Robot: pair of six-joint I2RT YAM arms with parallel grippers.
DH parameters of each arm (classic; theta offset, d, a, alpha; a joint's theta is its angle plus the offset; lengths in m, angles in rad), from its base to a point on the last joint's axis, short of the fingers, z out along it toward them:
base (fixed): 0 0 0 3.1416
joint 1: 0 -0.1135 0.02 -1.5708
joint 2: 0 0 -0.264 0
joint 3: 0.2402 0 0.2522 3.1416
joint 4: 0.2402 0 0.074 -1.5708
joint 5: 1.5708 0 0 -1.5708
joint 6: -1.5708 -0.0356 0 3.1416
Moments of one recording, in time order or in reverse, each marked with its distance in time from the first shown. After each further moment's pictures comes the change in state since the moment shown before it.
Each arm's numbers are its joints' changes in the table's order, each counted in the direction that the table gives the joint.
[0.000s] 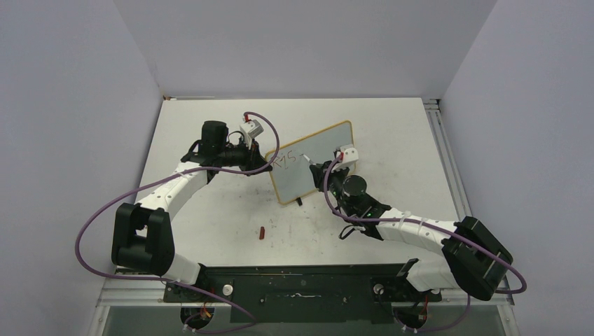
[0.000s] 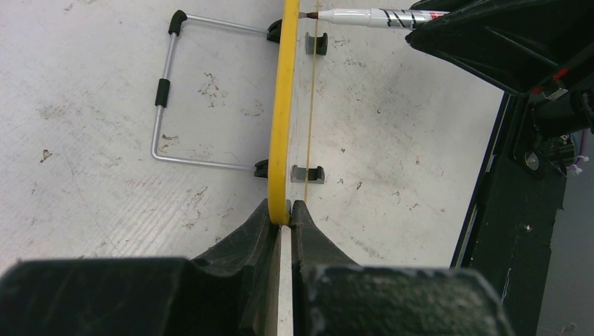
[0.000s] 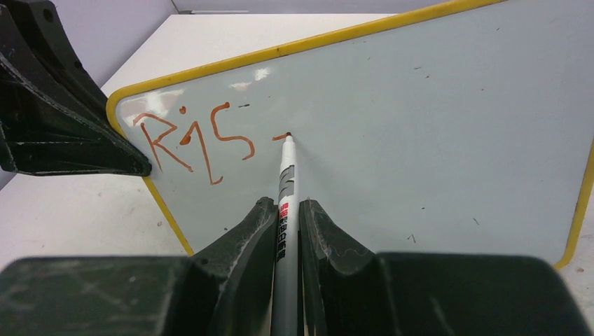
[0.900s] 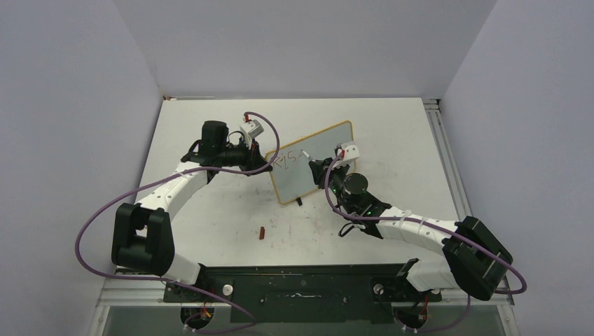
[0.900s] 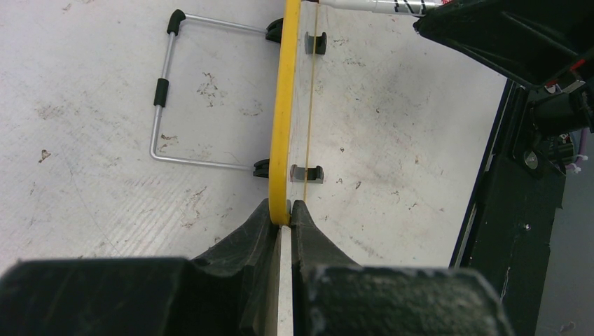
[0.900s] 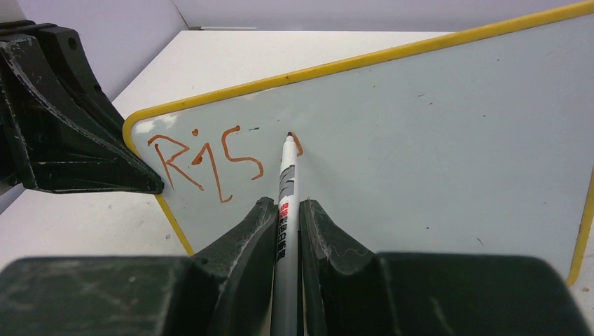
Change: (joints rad) left arm 0.002 0.000 0.002 0.003 0.000 0.000; right arm 0.008 -0.001 0.020 -0.021 -0.019 0.004
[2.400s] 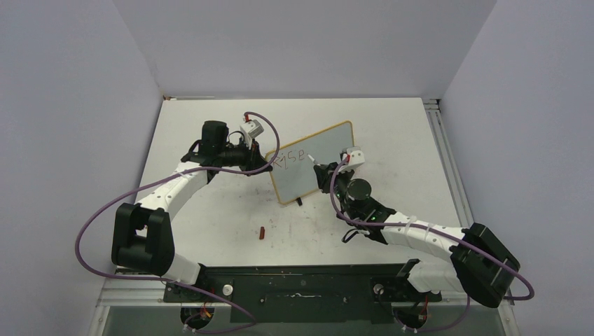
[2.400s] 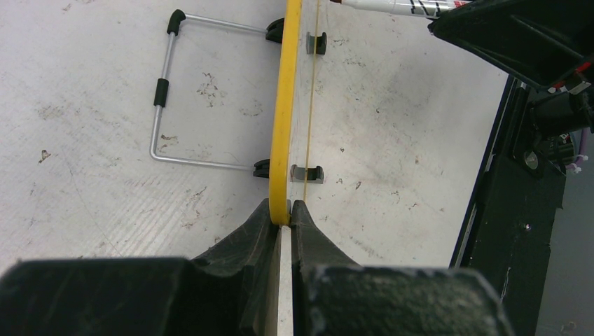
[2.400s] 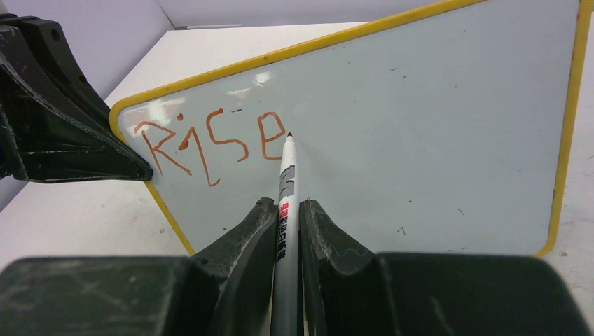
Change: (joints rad) left arm 0.000 0.000 0.000 0.000 -0.001 0.000; right arm -0.020 0.066 -0.055 0.029 0.060 -0.026
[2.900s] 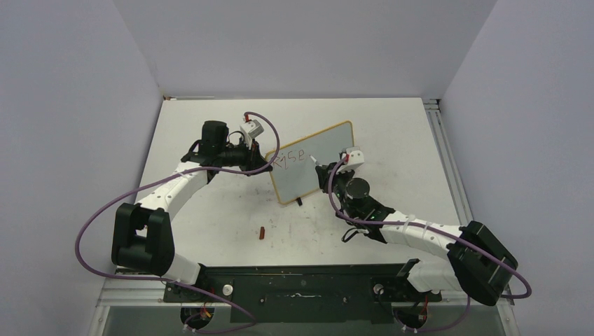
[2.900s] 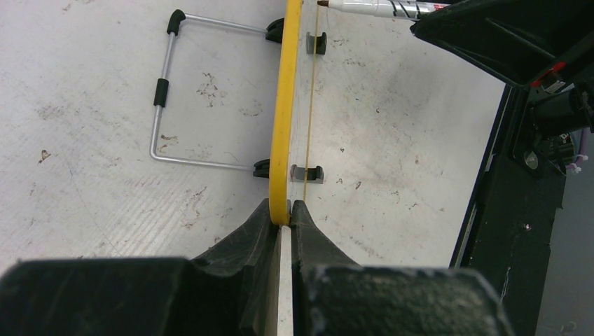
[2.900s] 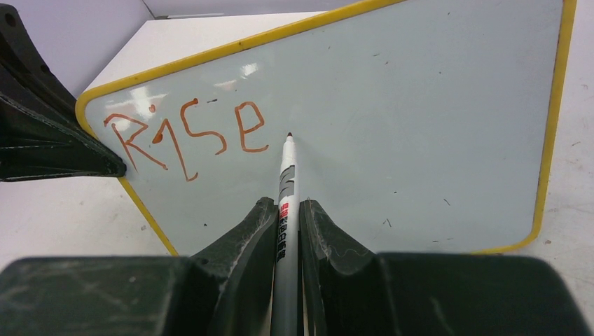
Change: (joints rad) left arm 0.000 0.000 0.000 0.000 0.000 0.000; right arm 0.012 -0.017 0.000 0.018 0.021 0.003
